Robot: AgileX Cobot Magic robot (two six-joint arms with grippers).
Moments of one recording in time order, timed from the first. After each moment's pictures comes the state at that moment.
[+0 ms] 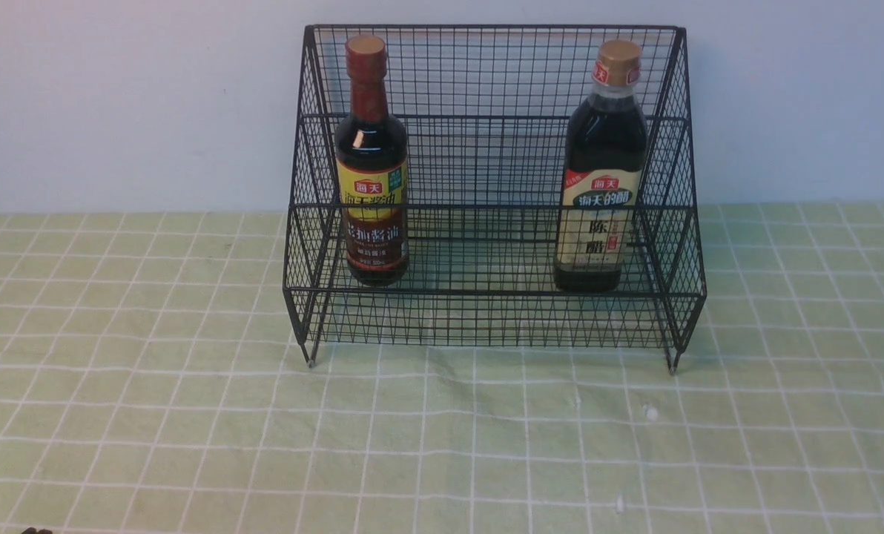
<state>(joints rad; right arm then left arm) 0.36 0.12 -0.71 0.12 0.87 0.13 -0.09 -0.01 0.03 -0.07 0.37 0.16</state>
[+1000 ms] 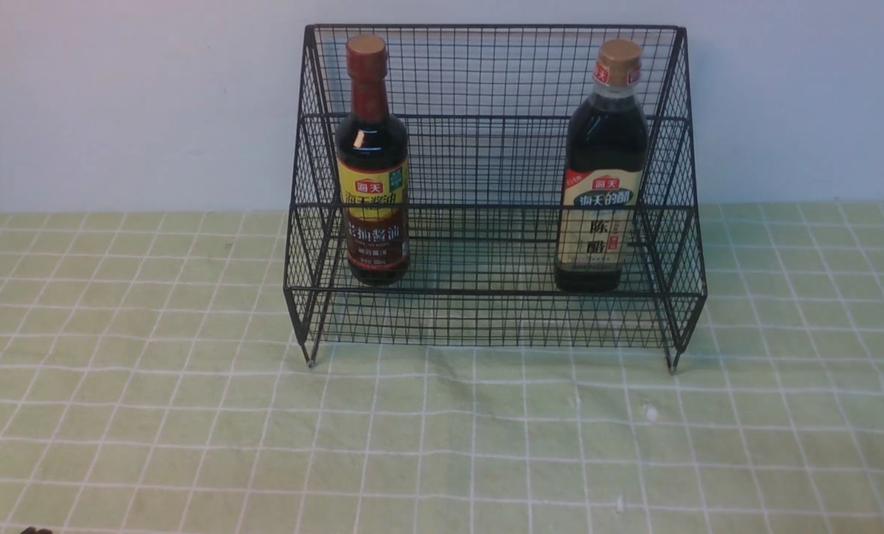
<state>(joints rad) 0.00 -0.01 0.01 0.03 0.42 0.02 -0.09 -0.01 0.03 -0.07 0.37 0.16</state>
